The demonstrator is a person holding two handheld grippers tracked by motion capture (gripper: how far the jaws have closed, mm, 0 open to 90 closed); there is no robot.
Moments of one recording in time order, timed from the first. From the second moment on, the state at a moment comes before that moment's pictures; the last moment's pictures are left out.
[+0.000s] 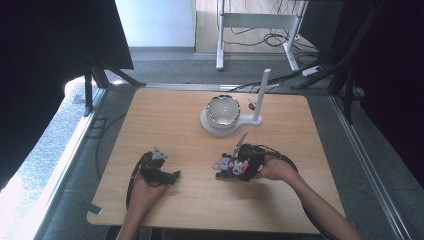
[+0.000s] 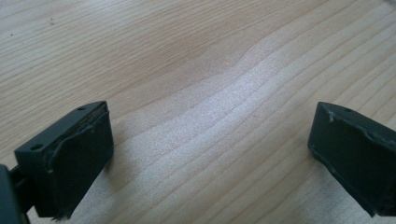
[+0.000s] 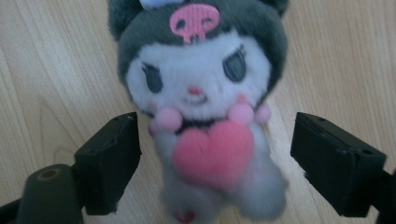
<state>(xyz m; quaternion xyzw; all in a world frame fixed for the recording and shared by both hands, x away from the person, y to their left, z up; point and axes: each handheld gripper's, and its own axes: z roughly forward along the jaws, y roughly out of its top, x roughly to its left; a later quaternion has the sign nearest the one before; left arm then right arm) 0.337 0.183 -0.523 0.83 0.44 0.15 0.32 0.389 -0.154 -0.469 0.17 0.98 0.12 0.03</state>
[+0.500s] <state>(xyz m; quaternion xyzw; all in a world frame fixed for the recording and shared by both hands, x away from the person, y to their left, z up) 0.337 0.183 -0.523 0.83 0.44 0.15 0.32 0.395 -0.141 -0.471 0.15 0.99 0.08 0.00</state>
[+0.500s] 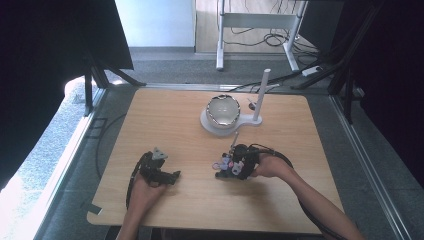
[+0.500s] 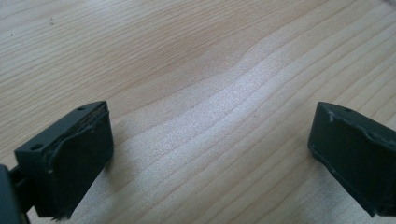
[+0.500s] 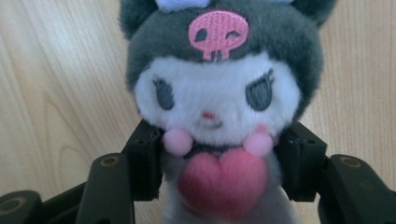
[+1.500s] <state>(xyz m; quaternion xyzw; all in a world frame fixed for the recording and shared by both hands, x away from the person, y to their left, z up) 0.337 0.183 -0.523 0.83 0.44 0.15 0.32 0.405 -0.192 -0.417 0.21 0.97 0.12 0.01</state>
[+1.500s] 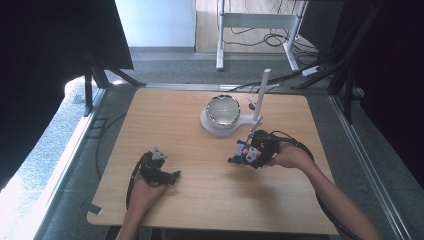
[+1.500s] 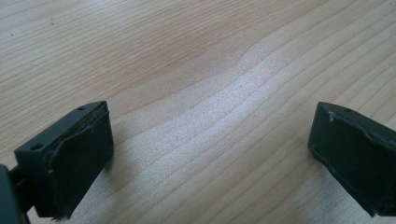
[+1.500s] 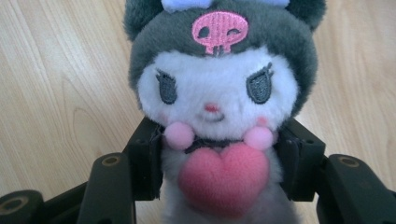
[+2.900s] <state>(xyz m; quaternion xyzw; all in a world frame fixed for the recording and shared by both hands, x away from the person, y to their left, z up) 0.337 0.183 -0.523 0.82 0.44 0.15 0.32 0.457 -0.277 -0.333 0.32 0.93 0.15 0.08</state>
